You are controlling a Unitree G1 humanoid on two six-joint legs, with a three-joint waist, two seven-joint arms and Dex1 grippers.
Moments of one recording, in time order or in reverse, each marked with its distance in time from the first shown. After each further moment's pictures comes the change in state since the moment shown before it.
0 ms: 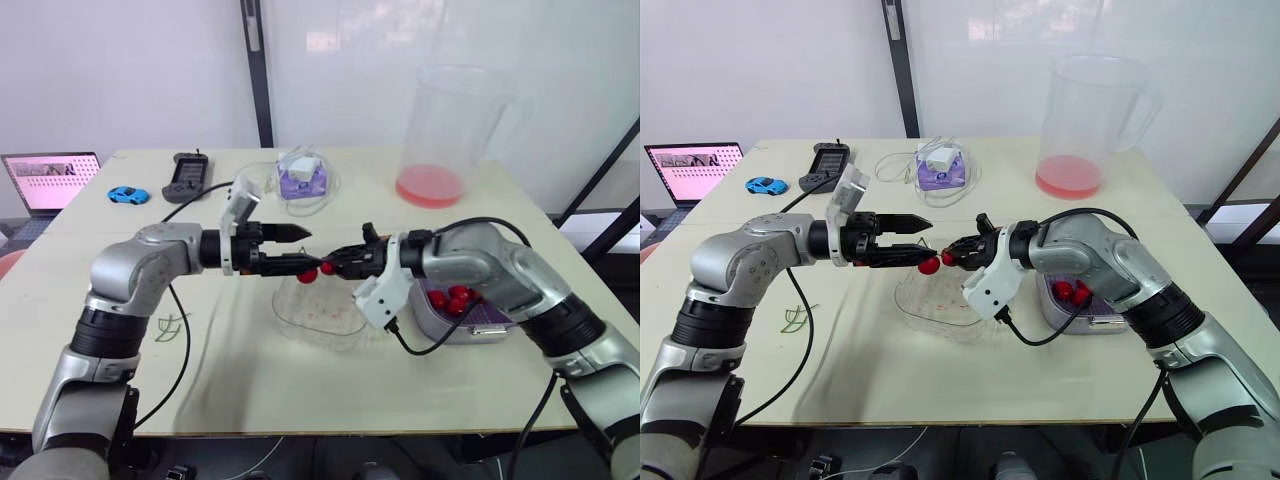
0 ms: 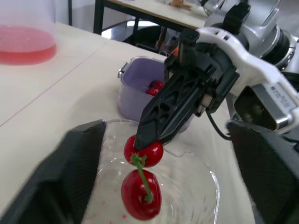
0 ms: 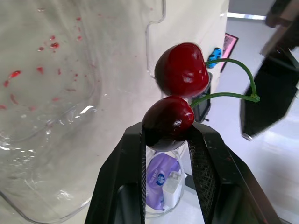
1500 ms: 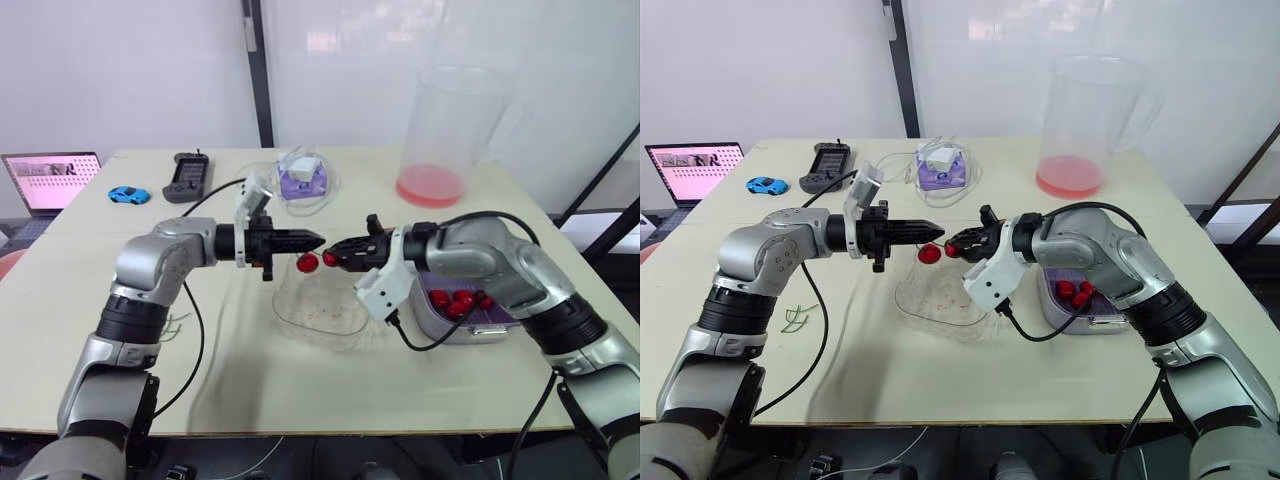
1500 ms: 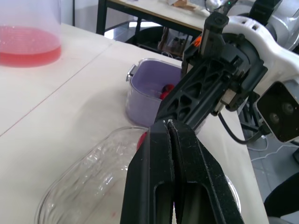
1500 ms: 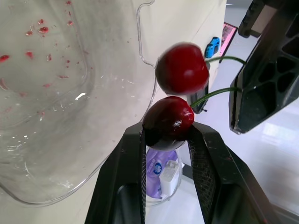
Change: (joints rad) left arm -0.071 -0.083 -0.016 0.127 0.092 -0.042 -0.037; right arm 0.011 0.011 -0.050 -0.023 0.022 0.063 0.070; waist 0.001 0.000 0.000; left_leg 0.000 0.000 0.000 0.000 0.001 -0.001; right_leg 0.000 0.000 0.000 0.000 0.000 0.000
